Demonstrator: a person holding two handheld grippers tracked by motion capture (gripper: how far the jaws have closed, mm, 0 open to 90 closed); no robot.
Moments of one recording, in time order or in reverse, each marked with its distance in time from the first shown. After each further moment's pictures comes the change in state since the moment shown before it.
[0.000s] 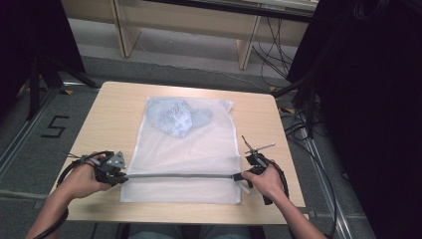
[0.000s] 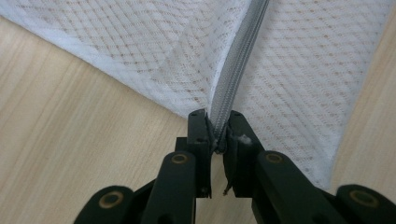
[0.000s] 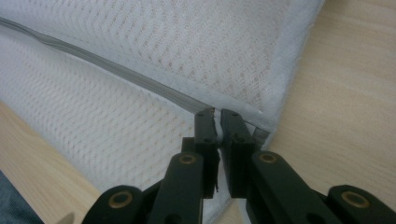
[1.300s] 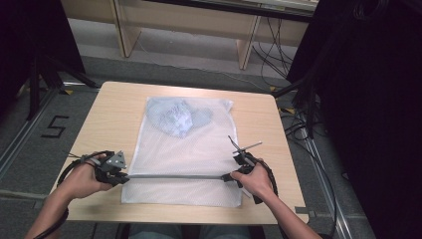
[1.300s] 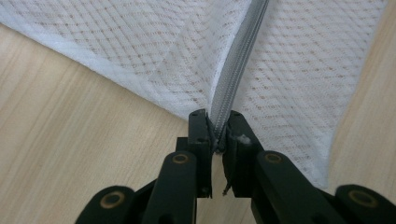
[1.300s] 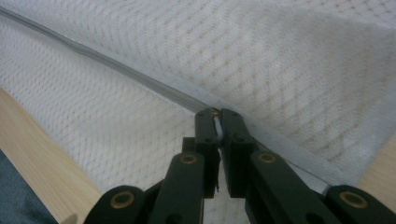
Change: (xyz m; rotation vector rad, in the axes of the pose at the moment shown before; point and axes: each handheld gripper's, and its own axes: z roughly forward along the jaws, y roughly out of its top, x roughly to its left) left arm -0.003 0.004 -0.003 -0.024 -0.027 -0.003; right arm 0.029 0.012 0.016 0.038 0.015 -0.042
